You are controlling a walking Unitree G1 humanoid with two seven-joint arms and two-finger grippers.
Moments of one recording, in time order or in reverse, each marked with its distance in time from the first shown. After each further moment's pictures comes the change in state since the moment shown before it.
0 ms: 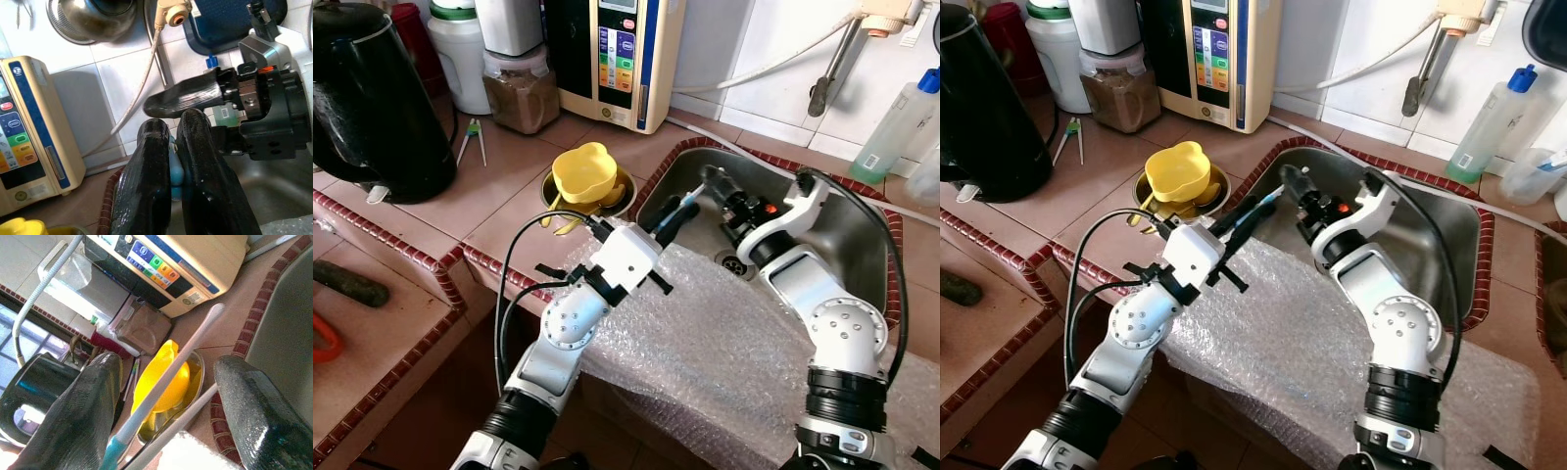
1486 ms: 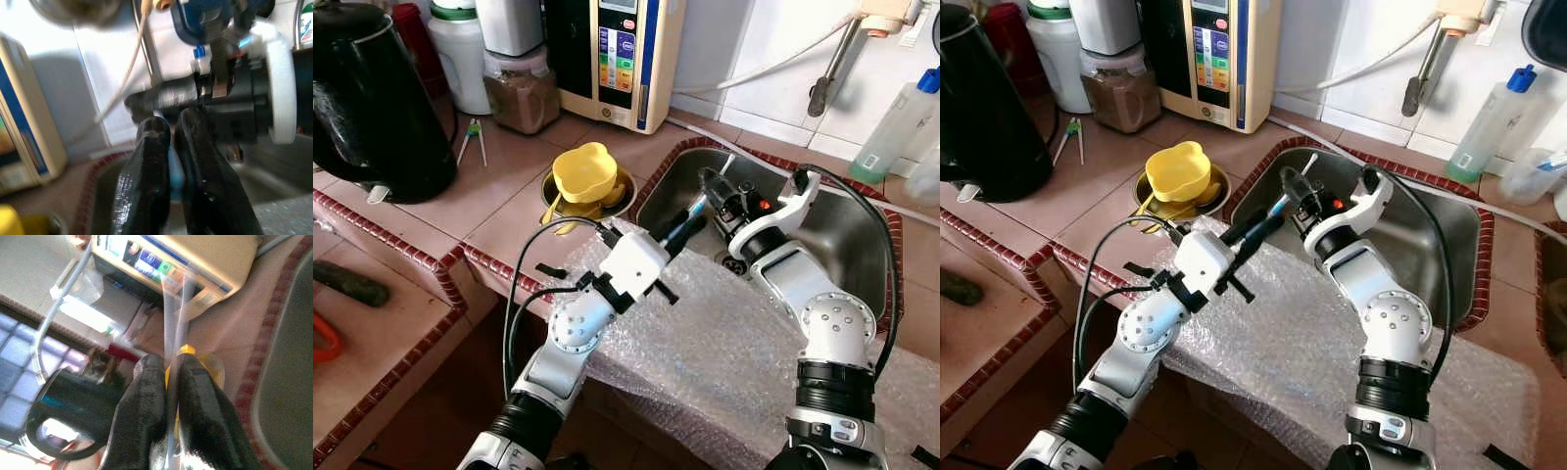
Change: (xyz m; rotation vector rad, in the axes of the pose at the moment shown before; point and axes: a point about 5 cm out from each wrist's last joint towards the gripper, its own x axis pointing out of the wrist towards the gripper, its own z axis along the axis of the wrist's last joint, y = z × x) left arm -0.002 -0.009 -0.013 -0.107 0.057 -0.049; right arm 0.007 -0.003 0.003 0.104 -0.048 0.010
